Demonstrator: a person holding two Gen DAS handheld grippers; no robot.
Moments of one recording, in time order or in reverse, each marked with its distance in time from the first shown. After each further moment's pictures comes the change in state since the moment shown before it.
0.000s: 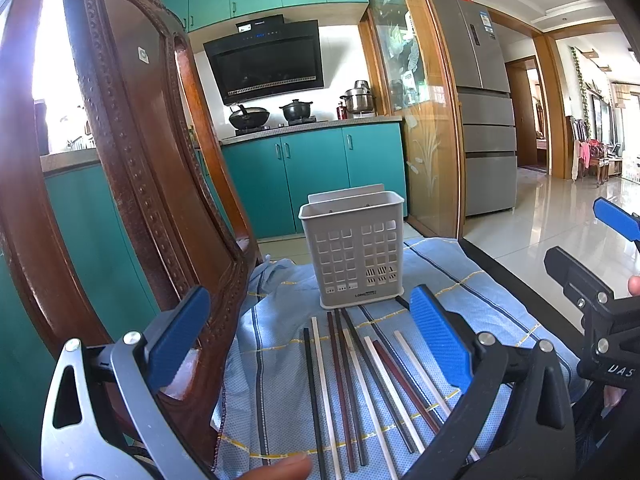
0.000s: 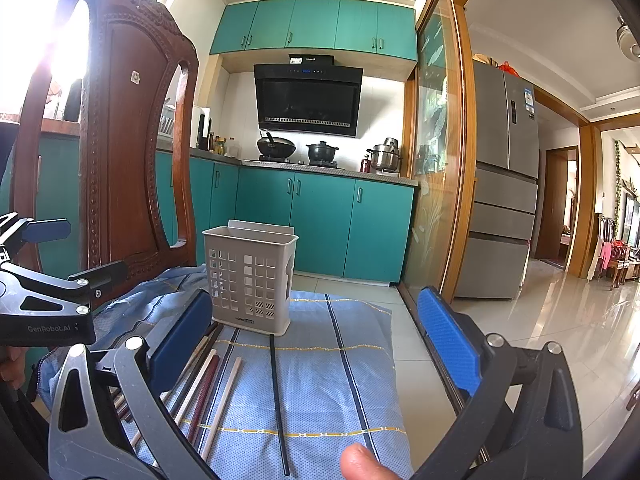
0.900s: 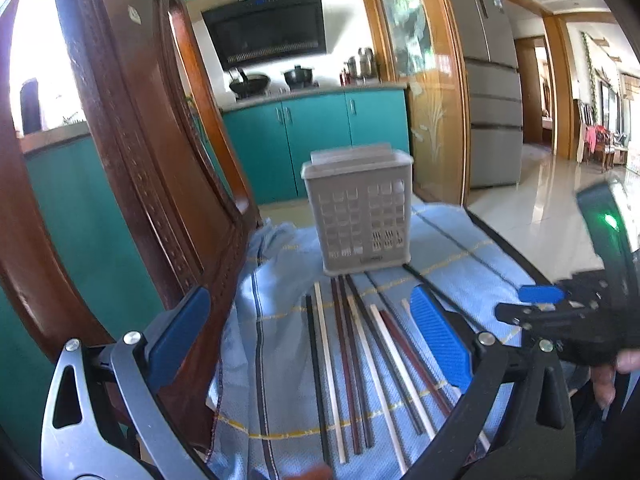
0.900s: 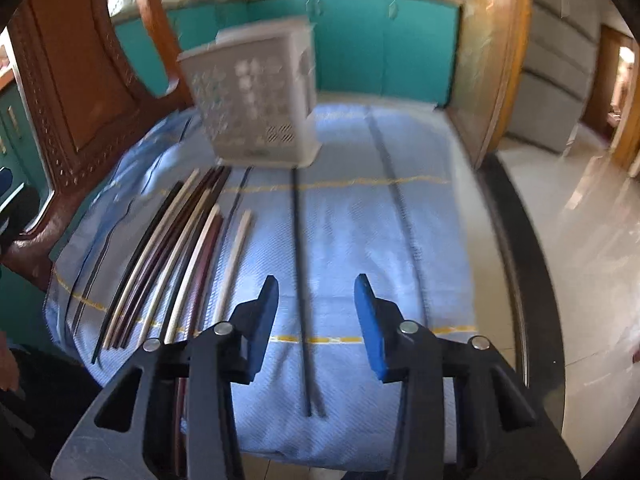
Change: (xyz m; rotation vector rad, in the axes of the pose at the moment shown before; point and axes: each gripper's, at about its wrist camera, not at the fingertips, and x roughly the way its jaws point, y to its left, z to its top) left arm 0.028 0.002 -0.011 0.008 0.165 -0.017; right arm 0.121 -0.005 -0.045 0.094 0.730 0.200
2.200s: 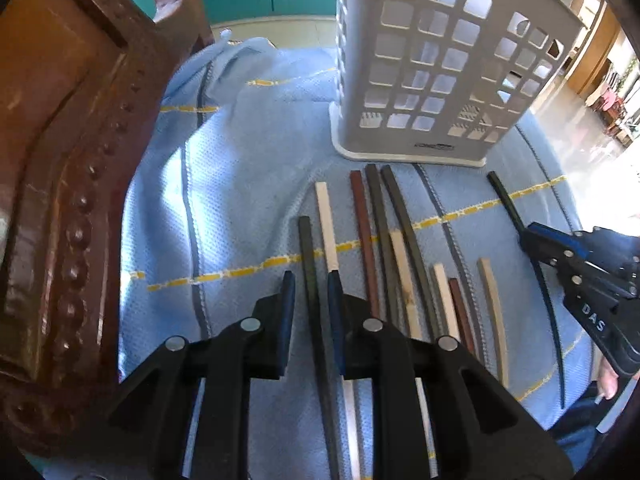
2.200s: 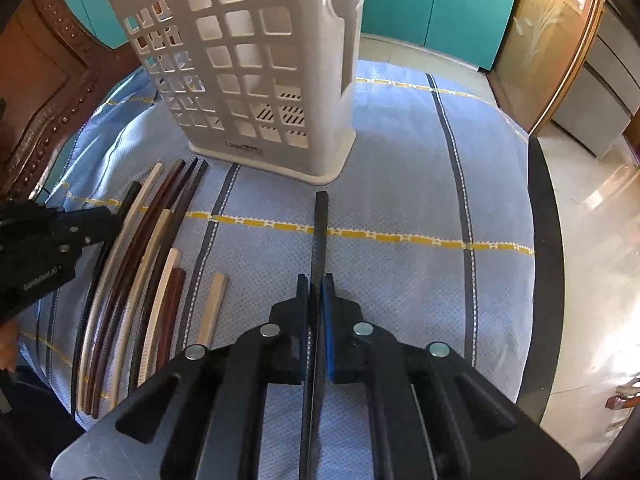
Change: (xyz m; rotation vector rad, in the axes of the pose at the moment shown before) left arm 0.205 0.016 -0.009 -0.090 0.689 -0.122; right arm 0.113 0.012 0.070 -0.114 0.238 0.016
